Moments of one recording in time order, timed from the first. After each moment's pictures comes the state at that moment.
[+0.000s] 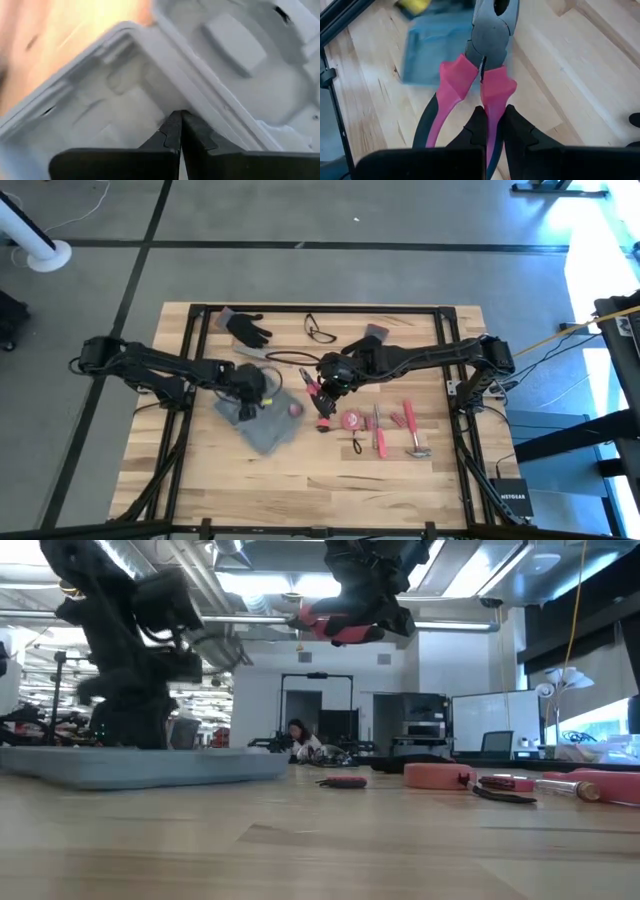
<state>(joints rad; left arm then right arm) 0.06 1.28 0.49 -0.32 -0.07 -0.05 0.03 1.74 1.45 -0.64 0.00 0.63</state>
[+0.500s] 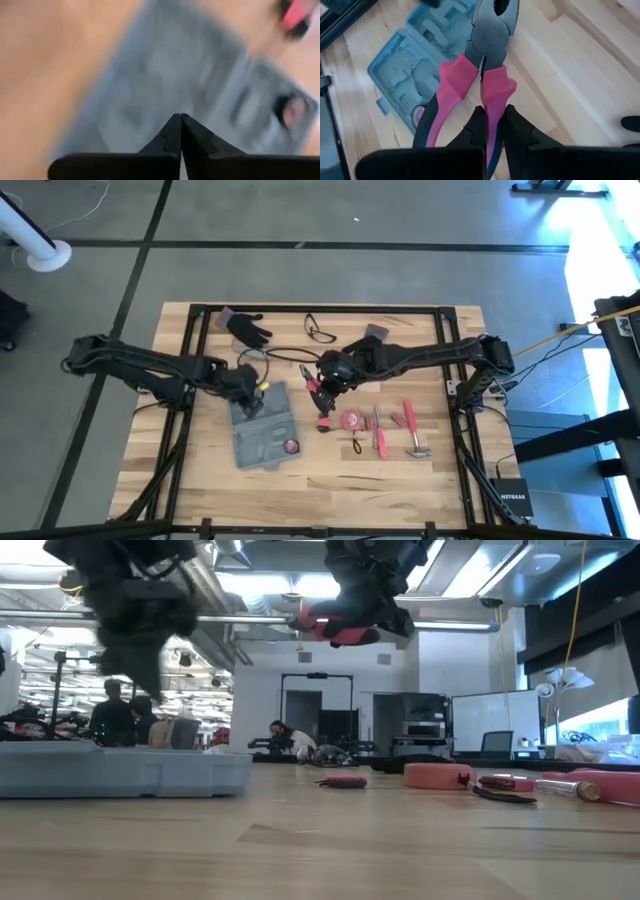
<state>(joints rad) -0.07 1.14 0.68 -0.69 -0.07 -0.88 0.01 1.74 1.45 -0.63 0.02 0.63</state>
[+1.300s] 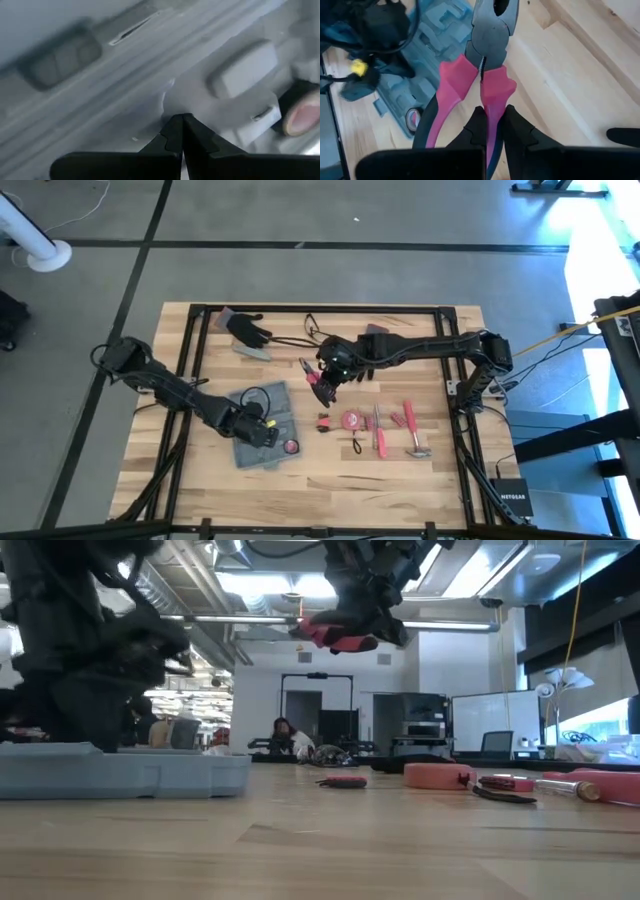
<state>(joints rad) -0.43 1.54 0.68 -0.35 -0.14 -1.70 -0.07 1.74 1.45 -0.63 -0.09 0.54</state>
